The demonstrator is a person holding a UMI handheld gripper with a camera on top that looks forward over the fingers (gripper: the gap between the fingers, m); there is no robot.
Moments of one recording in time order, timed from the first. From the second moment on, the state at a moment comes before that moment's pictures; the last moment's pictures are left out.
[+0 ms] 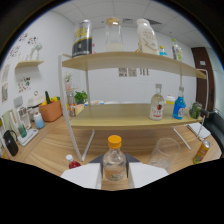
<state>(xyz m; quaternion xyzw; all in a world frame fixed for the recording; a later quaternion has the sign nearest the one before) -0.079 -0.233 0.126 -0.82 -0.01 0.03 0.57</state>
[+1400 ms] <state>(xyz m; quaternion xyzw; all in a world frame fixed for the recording) -0.035 -0.293 0.156 -0.83 -0.03 0.03 0.56</state>
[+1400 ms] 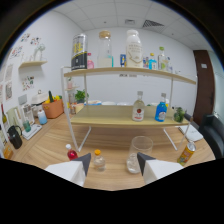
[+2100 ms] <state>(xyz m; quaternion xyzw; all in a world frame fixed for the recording) 0.111 -0.194 0.380 -0.74 0.02 0.00 0.67</state>
